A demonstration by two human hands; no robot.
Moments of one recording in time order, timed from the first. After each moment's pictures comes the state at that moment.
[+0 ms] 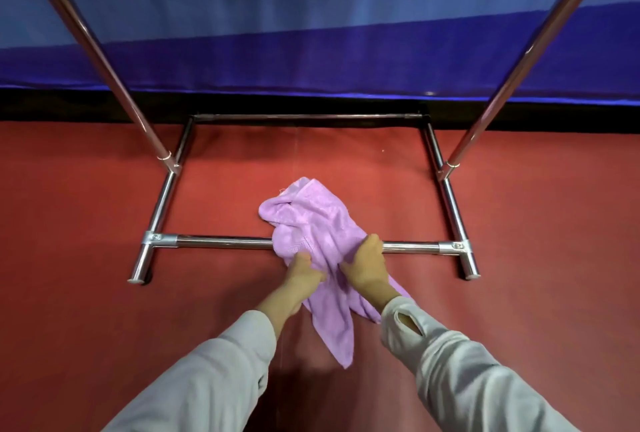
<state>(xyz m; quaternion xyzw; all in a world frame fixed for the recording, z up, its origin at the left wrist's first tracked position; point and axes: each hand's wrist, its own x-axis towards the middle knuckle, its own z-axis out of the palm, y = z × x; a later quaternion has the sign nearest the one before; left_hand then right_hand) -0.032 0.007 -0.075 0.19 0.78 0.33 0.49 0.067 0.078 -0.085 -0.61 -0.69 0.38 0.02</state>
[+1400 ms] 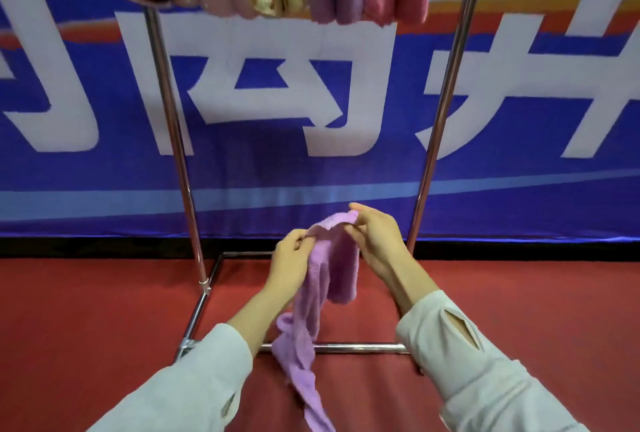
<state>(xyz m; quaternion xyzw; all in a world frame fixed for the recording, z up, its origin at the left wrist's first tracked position) -0.012 -0.035 0.249 0.37 0.66 0.61 0.24 0.108 0.033 0.305 -0.36 -0.44 0.70 0.43</state>
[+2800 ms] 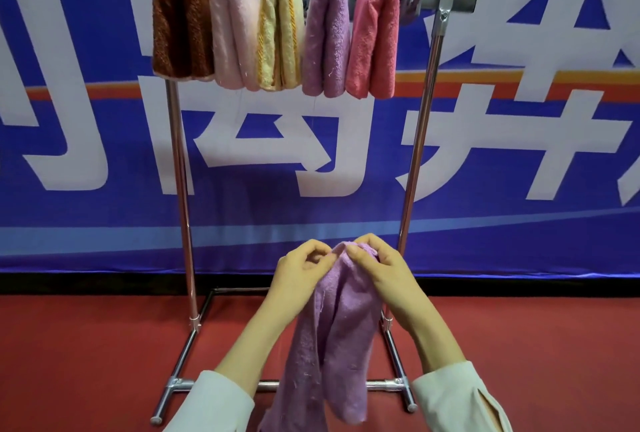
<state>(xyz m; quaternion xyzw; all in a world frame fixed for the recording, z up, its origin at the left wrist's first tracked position) 0.034 -0.084 0.337 0.50 0.59 0.59 0.22 0.179 -0.024 0.355 -0.27 -0.70 0.54 0.39</state>
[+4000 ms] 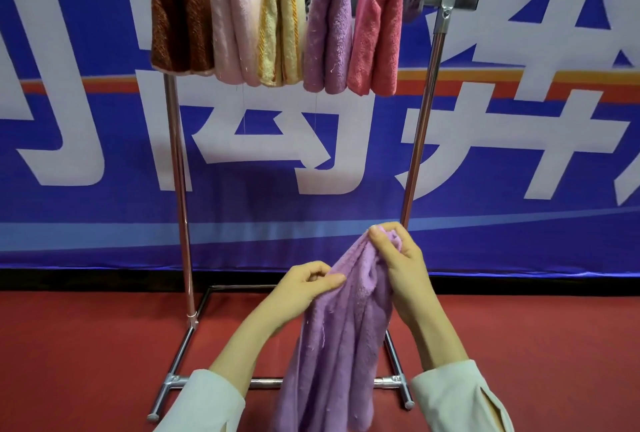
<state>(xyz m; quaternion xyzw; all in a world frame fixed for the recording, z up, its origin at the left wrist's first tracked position) 0.027 -0.087 0.320 0.50 0.55 0.54 0.40 0.180 -0.029 0.364 -0.25 -0.58 0.58 0.51</state>
